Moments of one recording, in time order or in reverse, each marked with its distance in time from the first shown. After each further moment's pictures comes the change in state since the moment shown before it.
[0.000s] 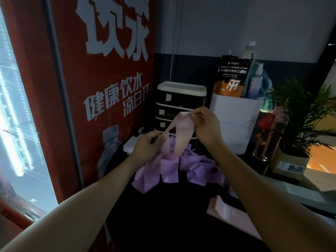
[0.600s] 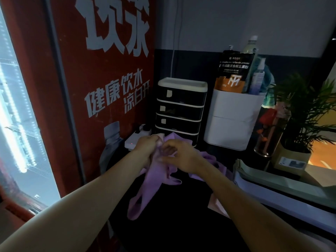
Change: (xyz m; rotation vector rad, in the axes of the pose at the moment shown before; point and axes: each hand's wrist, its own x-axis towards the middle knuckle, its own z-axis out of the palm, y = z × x) left_hand -0.002 0.016 0.007 -0.376 0.097 -0.674; right_hand -0.062 0.010 0.039 -0.040 -0.601 -0.039
